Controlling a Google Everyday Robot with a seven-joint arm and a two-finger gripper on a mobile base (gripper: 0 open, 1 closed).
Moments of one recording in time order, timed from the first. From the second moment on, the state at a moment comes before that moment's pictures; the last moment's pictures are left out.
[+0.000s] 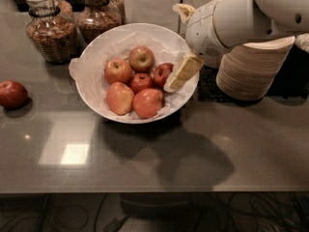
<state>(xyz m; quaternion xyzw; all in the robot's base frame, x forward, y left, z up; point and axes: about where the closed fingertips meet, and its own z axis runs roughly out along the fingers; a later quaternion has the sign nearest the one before) 0.574 -0.047 0.971 -0.66 0.60 0.01 0.45</state>
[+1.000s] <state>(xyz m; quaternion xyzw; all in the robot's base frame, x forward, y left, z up) 0.614 -0.005 0.944 -0.65 0.60 0.09 0.47</state>
